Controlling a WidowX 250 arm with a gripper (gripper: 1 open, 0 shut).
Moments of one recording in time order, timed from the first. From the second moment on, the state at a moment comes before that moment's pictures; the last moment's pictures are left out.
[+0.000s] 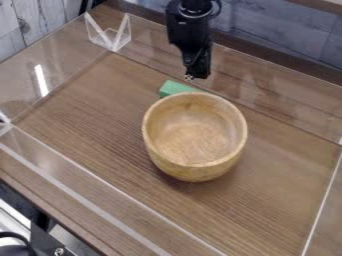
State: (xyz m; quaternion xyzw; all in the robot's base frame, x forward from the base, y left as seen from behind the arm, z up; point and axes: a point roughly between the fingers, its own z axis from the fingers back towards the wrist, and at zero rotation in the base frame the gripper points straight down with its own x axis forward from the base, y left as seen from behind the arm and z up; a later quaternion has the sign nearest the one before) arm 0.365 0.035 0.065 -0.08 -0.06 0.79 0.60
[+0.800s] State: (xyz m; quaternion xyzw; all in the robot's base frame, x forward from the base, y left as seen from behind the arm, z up) arm 0.366 0.046 0.050 -0.08 -0.03 0.78 0.61
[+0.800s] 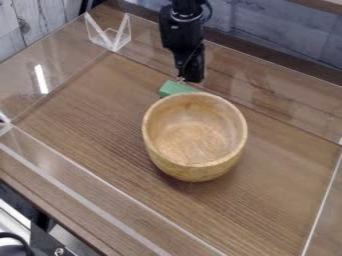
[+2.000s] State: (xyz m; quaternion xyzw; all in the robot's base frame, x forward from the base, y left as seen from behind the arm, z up) arm 0.368 0.072 0.039 -0.09 -0.02 0.77 0.63
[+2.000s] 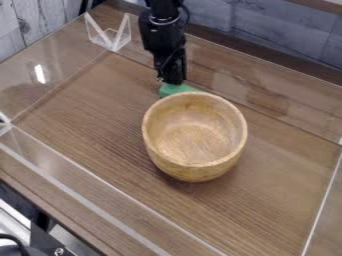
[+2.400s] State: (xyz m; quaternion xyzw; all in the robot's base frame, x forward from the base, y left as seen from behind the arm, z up) arm 0.367 0.083 0.038 -0.09 -0.01 0.77 0.64
